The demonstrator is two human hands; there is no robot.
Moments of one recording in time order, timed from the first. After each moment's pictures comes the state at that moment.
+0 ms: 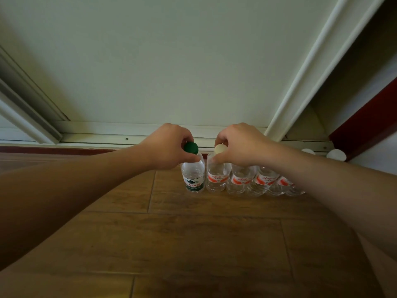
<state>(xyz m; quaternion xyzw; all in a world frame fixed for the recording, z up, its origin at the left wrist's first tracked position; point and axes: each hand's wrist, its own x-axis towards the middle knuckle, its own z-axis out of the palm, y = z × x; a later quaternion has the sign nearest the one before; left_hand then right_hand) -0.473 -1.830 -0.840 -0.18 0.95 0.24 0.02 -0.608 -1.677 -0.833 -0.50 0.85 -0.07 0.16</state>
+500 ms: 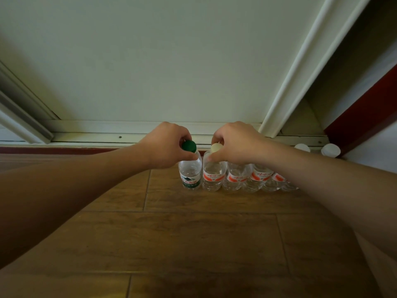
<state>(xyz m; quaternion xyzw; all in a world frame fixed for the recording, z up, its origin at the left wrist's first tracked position) -0.482 -1.824 -0.848 -0.19 0.95 0.24 0.03 -0.611 -1.671 -0.837 -0.49 0.85 -0.07 0.18</state>
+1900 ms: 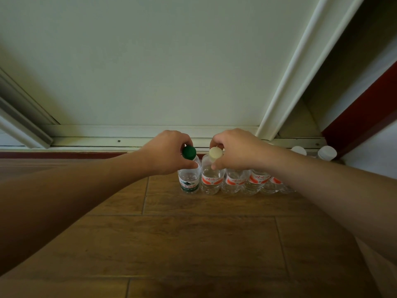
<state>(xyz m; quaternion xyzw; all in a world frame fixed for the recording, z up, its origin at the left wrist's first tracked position) -0.485 -1.819 -0.857 -0.17 0.96 0.22 0.04 -0.611 -1.663 -0.837 -0.49 0.84 -0.07 0.20</state>
